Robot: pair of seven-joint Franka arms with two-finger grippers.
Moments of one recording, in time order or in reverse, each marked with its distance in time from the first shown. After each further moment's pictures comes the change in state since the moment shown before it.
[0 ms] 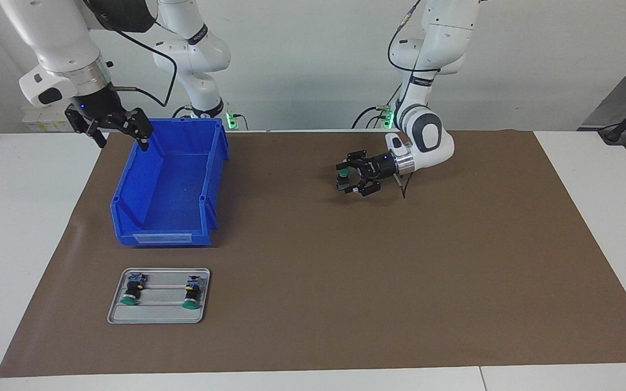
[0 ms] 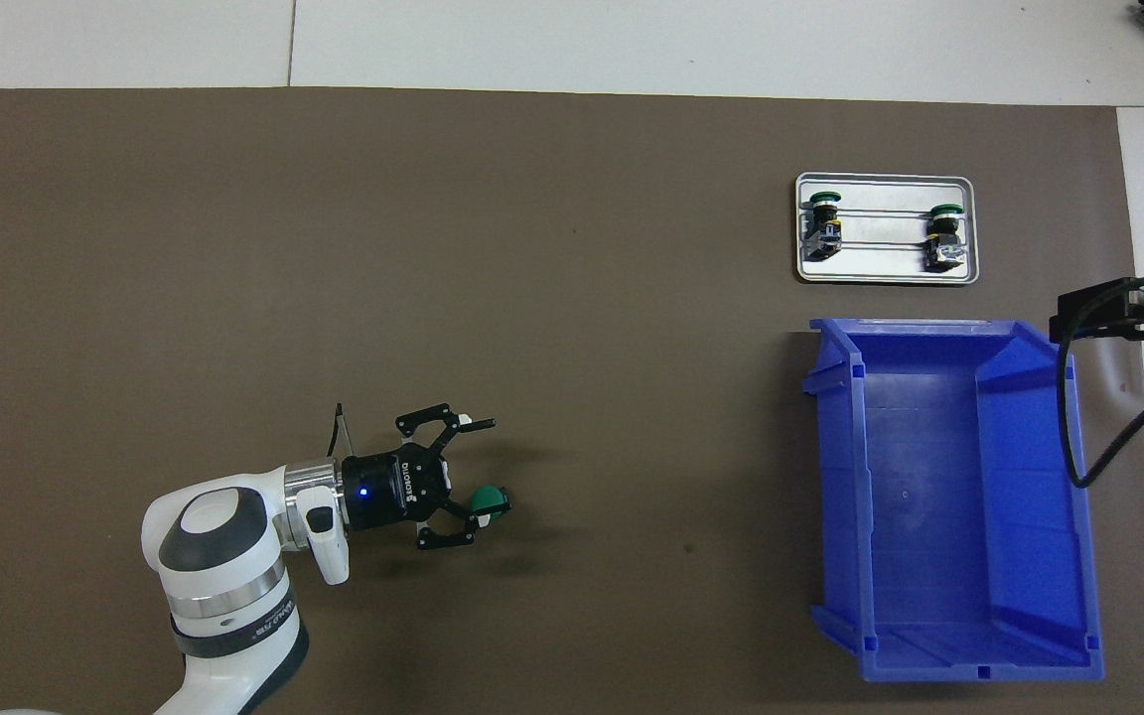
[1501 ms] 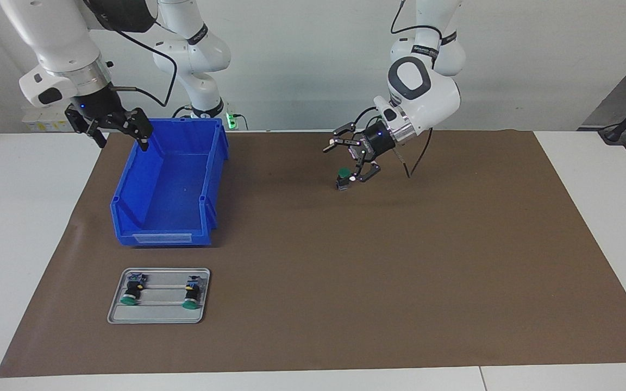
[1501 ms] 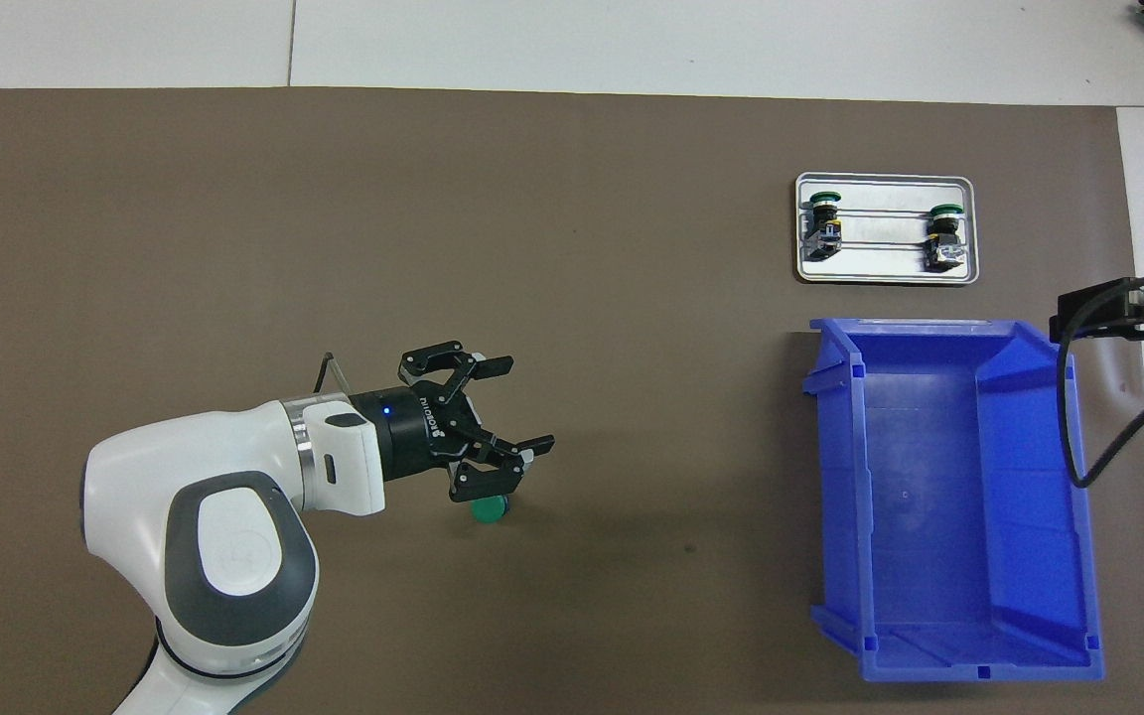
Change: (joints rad) left arm -0.131 -0.175 -0.054 0.250 0.507 0.451 -1.149; right arm 0.000 0.000 0.000 0.000 0.000 0.000 0.000
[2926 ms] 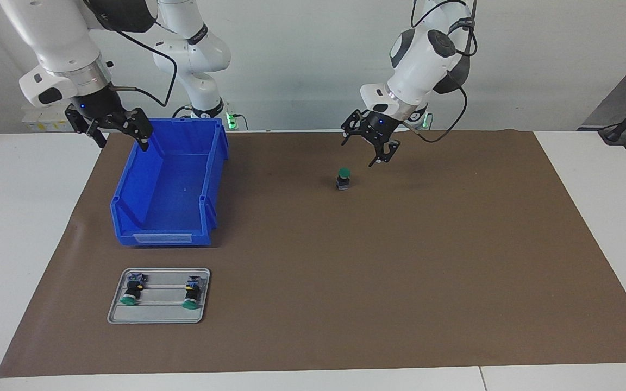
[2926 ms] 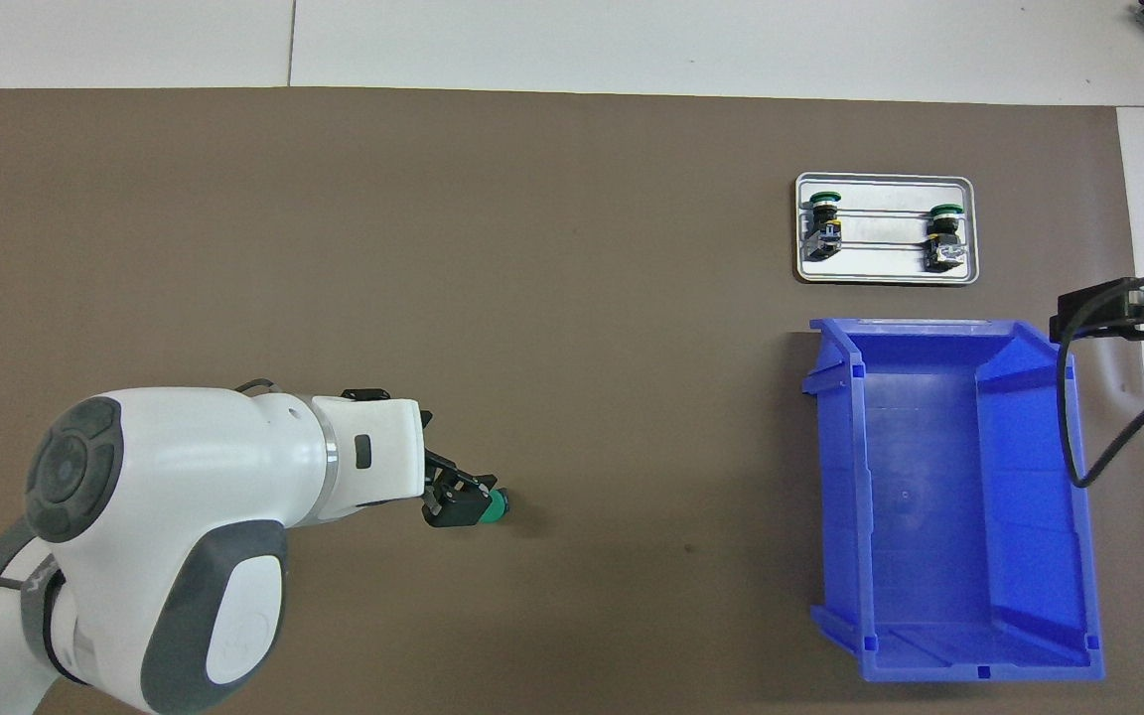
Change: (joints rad) left arm 0.001 -0.087 -0.014 0.079 1.047 -0.251 -1.225; right arm 0.000 0.000 0.000 0.000 0.000 0.000 0.000
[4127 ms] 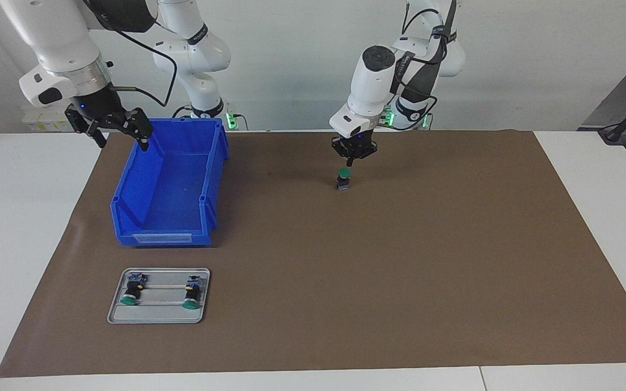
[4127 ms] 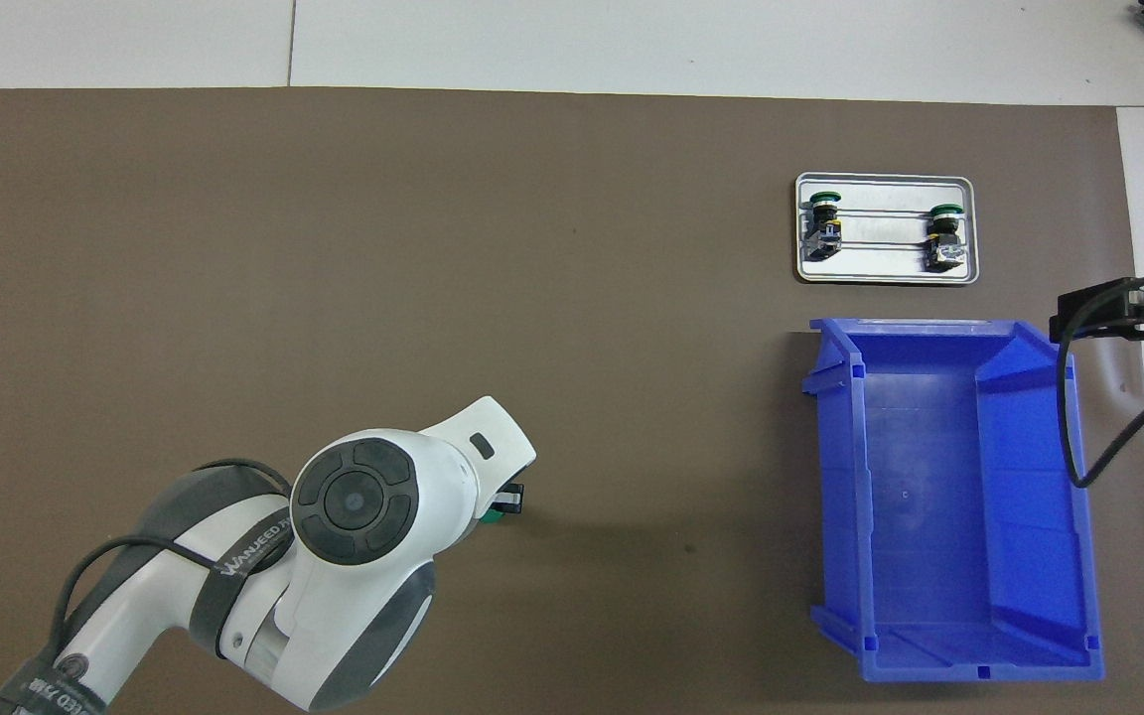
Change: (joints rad) left arm -0.056 0.120 -0.074 -0.004 0.250 -0.032 -0.658; right arm 0.000 0.000 0.000 0.000 0.000 0.000 0.000
